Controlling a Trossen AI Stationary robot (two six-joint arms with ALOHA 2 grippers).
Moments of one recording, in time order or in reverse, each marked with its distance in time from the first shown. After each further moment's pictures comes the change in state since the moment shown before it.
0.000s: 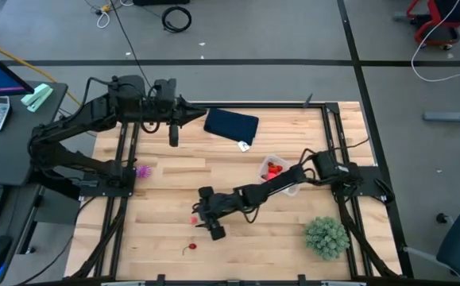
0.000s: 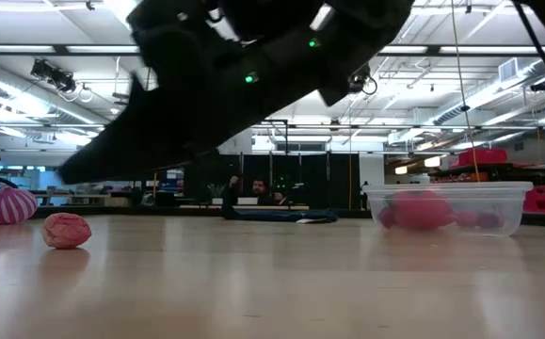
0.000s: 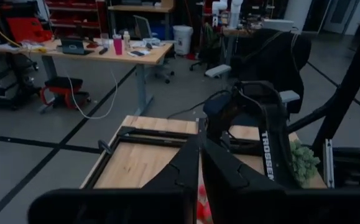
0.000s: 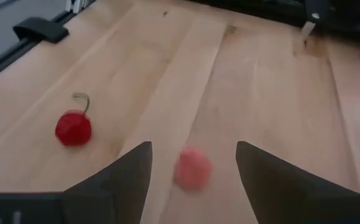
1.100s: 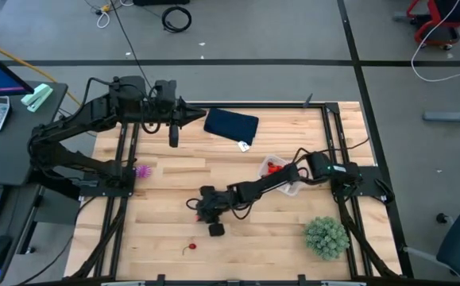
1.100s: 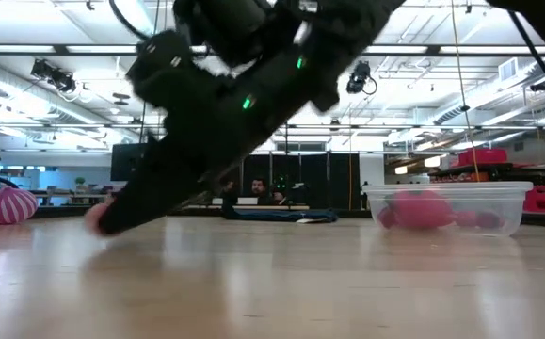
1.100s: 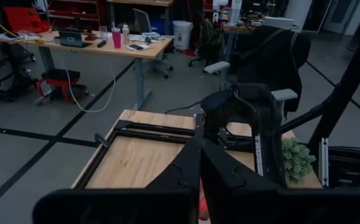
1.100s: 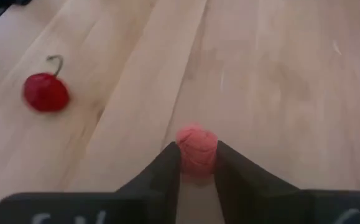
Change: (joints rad) left arm -0.003 0.001 0.000 -0.017 0.001 -0.027; right arm -0.045 0.042 0.073 -0.204 -0.074 0.129
